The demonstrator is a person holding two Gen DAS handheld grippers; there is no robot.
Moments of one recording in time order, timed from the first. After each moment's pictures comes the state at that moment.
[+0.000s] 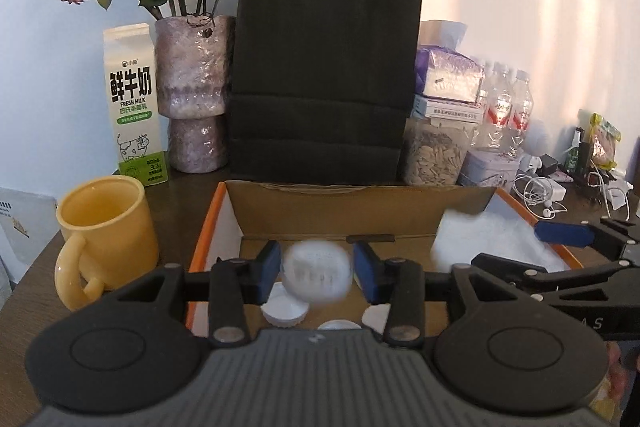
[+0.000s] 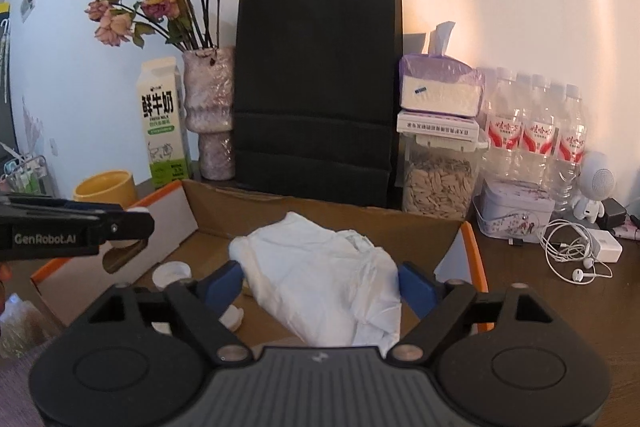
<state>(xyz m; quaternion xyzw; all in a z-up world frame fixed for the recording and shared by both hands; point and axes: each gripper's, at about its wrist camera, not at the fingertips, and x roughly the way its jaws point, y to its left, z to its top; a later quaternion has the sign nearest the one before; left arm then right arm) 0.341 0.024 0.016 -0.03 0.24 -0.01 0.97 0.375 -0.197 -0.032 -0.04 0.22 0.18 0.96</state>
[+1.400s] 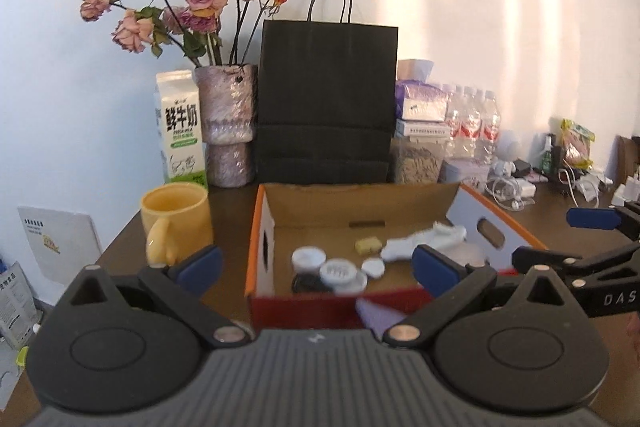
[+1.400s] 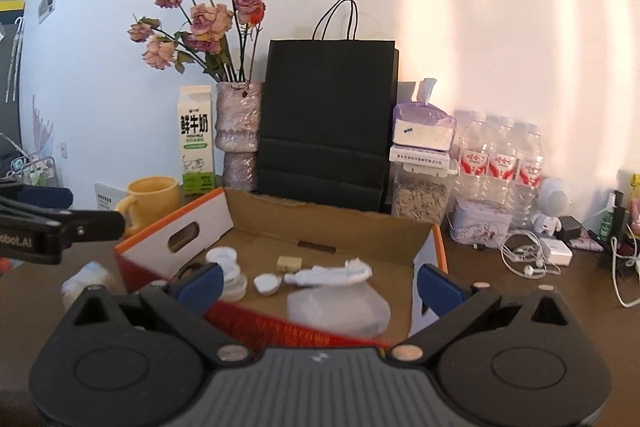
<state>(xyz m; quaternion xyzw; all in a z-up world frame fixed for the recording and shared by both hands) 0.198 0.034 0.047 -0.01 0.19 0.00 0.98 0.235 -0.212 0.000 -0.06 0.19 0.17 0.97</state>
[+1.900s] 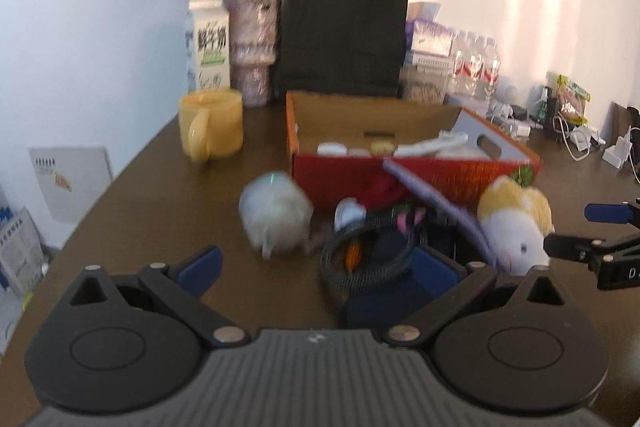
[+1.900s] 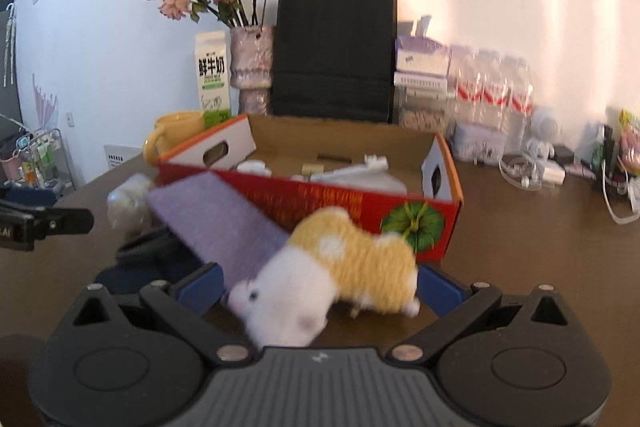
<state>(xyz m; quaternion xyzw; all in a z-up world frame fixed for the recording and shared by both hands) 0.119 0.065 -0.002 -0.03 0.27 0.00 0.96 0.157 -0.214 -0.043 -0.04 0.26 0.17 0.95</state>
